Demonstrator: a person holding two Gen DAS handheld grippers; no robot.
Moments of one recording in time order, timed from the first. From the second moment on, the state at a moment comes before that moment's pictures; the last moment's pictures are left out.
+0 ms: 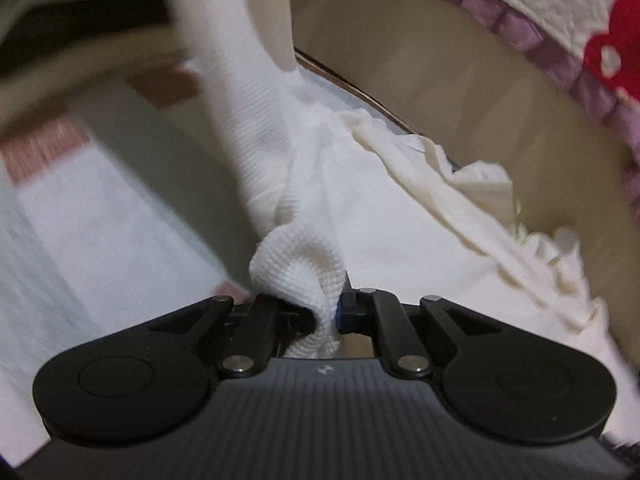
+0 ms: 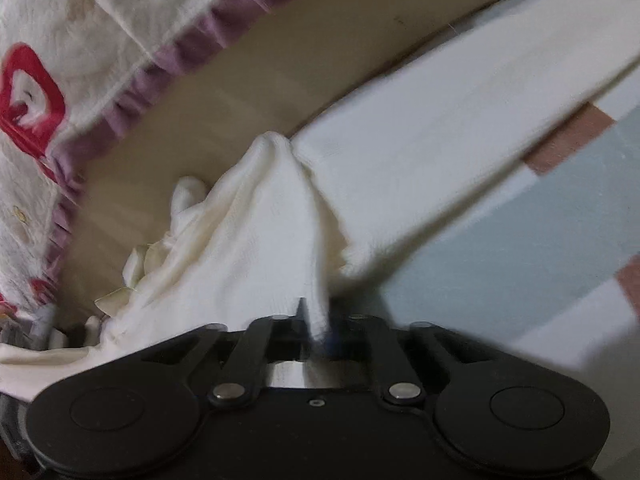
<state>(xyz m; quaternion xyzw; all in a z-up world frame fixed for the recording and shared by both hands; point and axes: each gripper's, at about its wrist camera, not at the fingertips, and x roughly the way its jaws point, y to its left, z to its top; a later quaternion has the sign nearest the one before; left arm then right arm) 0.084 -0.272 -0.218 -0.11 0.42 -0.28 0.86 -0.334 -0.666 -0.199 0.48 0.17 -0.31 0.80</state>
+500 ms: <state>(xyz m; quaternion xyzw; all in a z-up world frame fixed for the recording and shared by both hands) 0.057 -0.212 -0.161 -0.08 0.44 -0.30 0.84 -0.361 -0.626 -0.149 0.43 0.25 -0.34 0.80</state>
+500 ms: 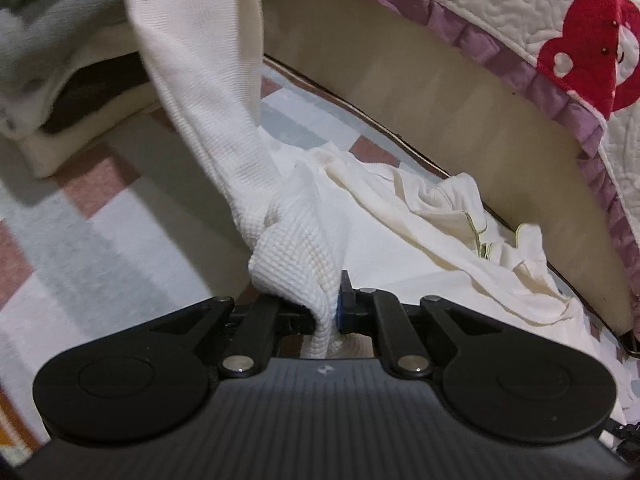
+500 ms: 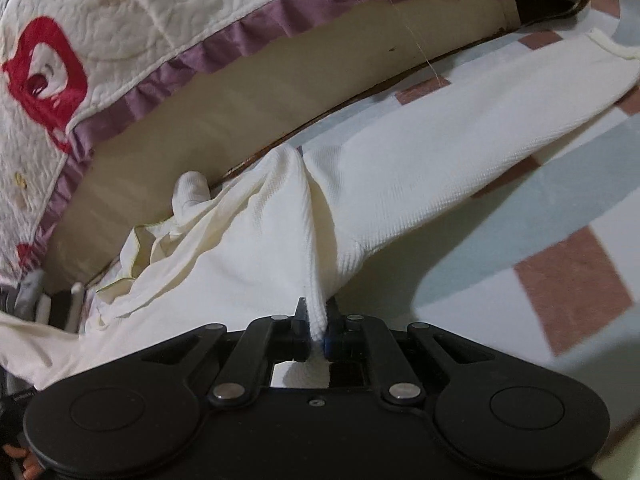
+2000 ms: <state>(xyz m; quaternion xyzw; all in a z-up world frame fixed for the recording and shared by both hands) 0.047 -0.427 -0.163 0.12 0.34 -0.59 0.72 -0.237 -0.743 -0.127 0.23 0.43 -0.30 0.82</state>
